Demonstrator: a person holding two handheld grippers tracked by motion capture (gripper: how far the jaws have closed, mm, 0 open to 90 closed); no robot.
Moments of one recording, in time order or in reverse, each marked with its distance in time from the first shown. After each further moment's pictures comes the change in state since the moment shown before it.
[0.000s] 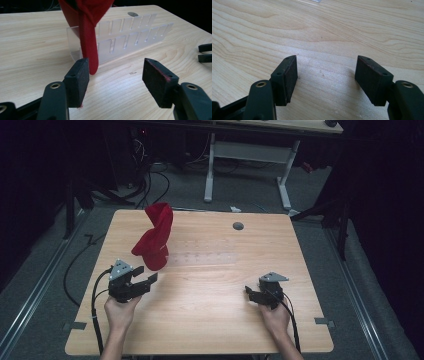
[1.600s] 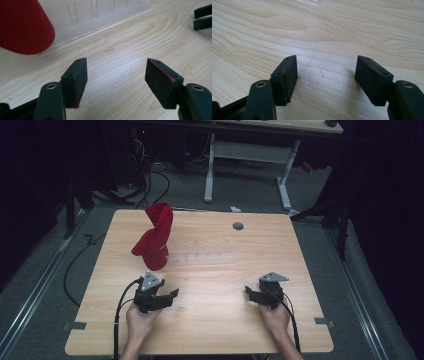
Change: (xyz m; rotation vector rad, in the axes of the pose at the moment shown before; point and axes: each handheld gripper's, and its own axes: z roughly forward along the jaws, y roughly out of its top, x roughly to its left) left arm -0.022 -0.068 0.023 0.145 -0.014 0.079; right arm 0.000 0.000 0.000 0.000 0.000 0.001
